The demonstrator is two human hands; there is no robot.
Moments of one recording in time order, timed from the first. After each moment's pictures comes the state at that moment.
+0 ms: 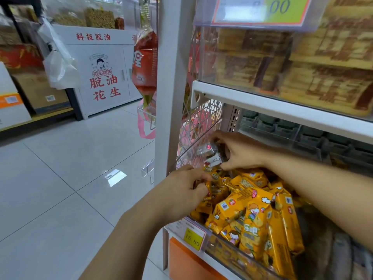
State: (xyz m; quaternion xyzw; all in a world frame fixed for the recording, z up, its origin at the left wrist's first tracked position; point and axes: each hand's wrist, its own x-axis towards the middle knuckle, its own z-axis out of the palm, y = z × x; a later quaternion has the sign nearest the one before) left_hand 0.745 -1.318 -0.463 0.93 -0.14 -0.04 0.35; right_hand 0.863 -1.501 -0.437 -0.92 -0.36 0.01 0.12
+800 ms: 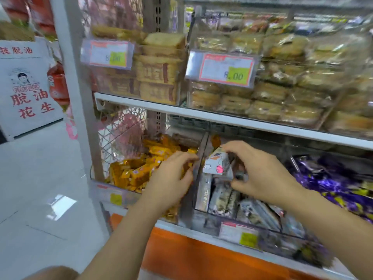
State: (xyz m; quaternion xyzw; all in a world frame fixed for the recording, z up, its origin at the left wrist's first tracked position) left_hand 0.652 -1.463 -0.436 0.86 -0.29 0.13 0.39; right_hand 0.600 -1.674 -0.389 -0.96 -0.19 -0.18 0.10
